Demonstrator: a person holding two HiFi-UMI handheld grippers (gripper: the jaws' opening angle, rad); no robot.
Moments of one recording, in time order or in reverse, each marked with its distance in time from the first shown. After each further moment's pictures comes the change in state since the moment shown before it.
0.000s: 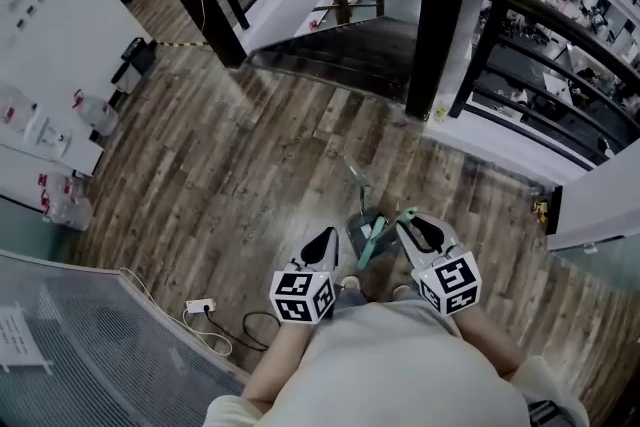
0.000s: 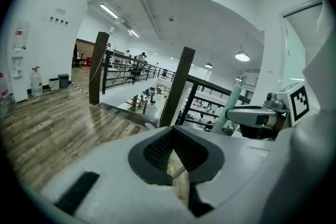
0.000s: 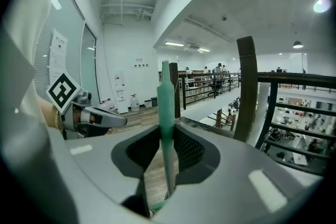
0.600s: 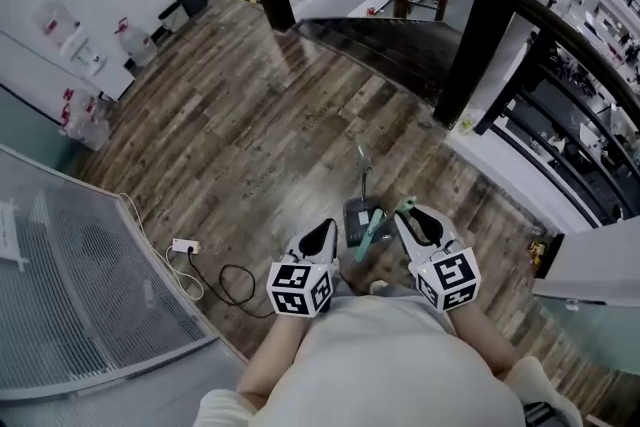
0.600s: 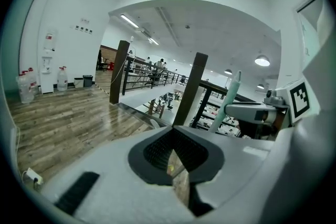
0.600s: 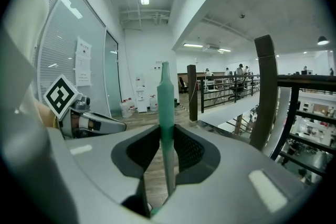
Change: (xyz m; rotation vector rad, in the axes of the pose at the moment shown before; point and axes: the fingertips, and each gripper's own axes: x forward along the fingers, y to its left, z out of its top) left arm -0.022 -0.055 -0.029 -0.103 -0.087 0.215; right arm -0.032 -0.013 0.002 -0.090 -0.018 0.233
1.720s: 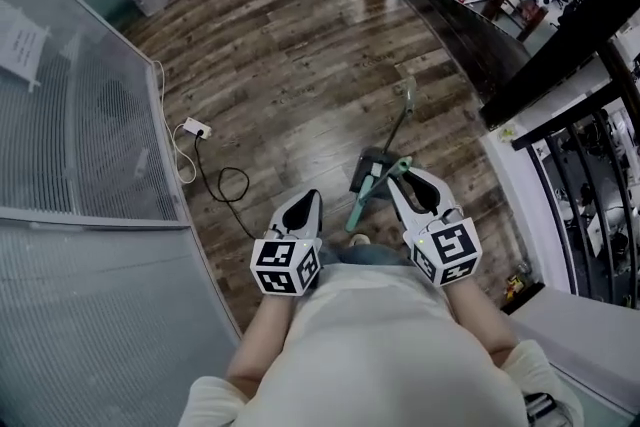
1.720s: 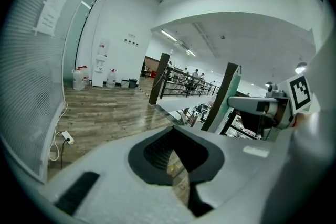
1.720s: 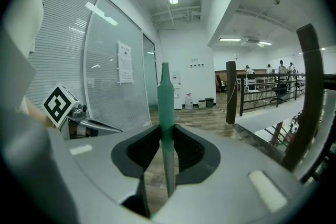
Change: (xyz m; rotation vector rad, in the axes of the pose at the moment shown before) left arm -0.126 -0.013 -0.090 -0.220 -0.139 0.402; right arm -0.028 0.091 -0.020 -0.137 0.032 0.411
